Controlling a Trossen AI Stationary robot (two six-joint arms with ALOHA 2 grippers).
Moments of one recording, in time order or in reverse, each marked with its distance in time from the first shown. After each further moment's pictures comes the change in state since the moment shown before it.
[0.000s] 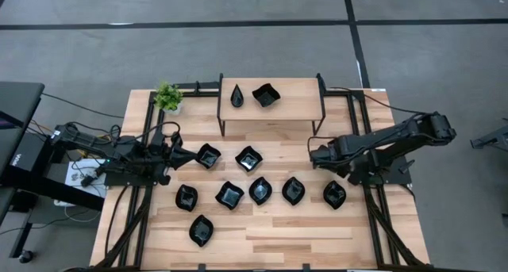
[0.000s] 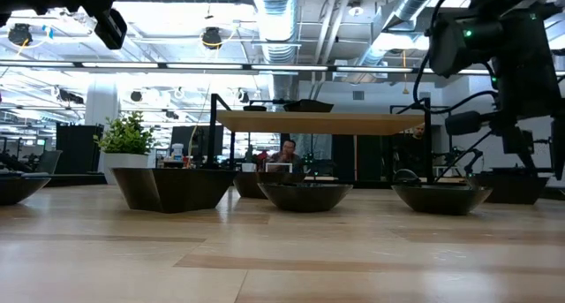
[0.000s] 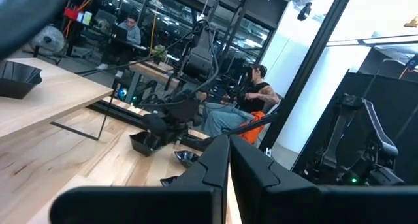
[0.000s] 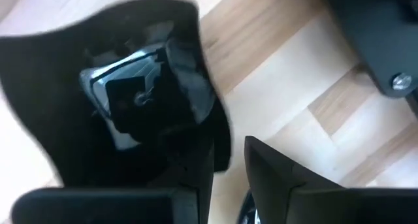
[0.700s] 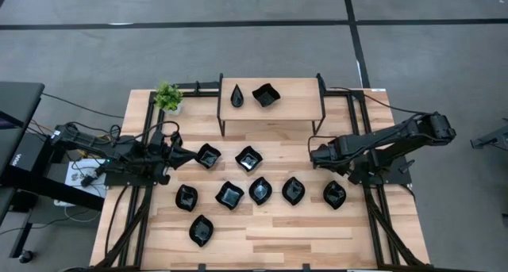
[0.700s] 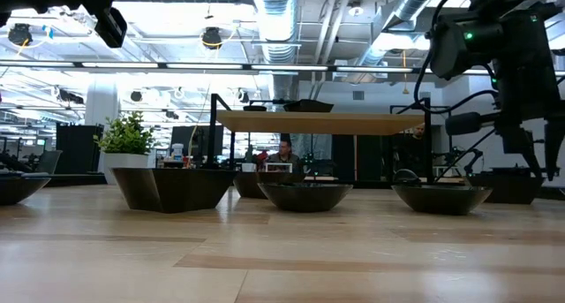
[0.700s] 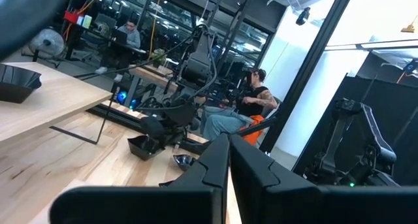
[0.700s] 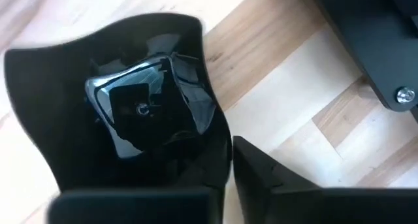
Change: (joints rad) left arm 0.000 0.000 0.000 0.016 -0.003 0.000; right arm -0.001 0.001 -0.003 -0.008 0.036 0.000
